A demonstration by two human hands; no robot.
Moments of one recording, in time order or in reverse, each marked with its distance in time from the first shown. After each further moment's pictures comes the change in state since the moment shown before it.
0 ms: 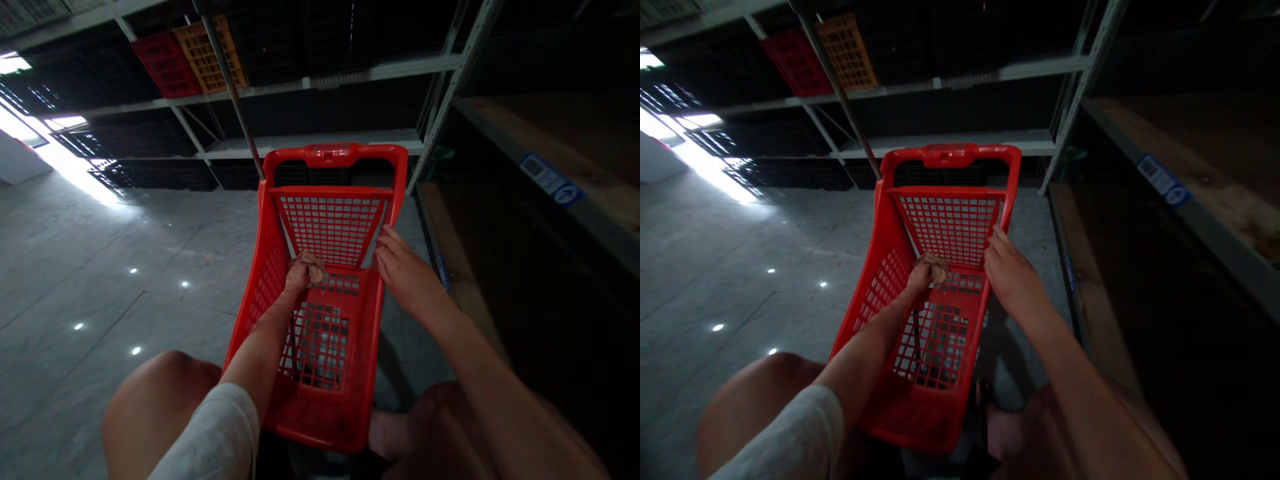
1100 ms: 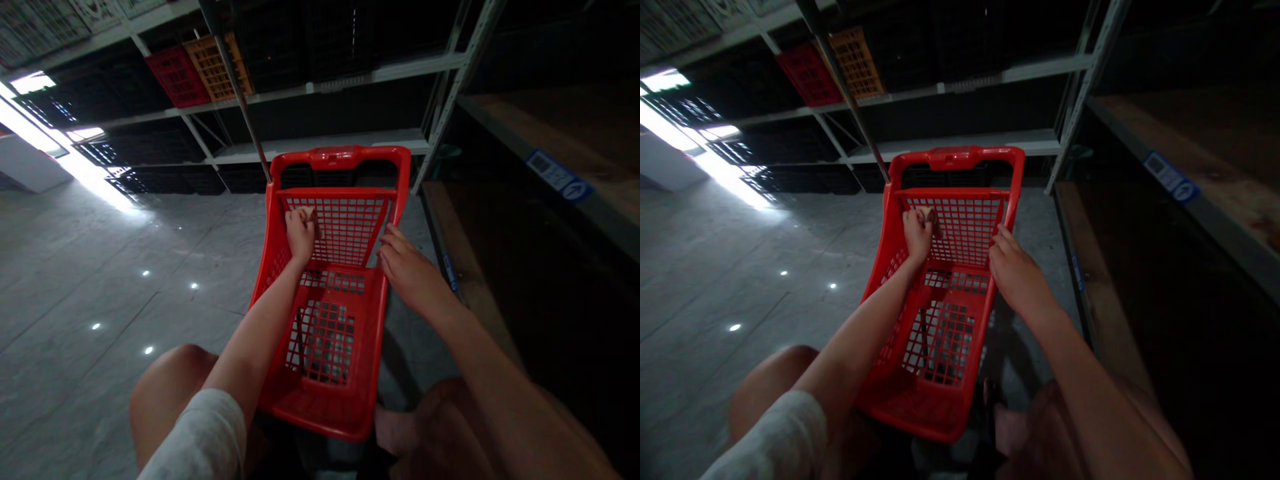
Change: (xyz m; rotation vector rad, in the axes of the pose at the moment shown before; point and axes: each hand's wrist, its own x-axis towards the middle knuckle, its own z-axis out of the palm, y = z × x) left_hand 0.052 0.037 -0.096 -0.433 0.628 -0.170; right_hand 0.001 0.002 0.003 0.033 -0.023 0.021
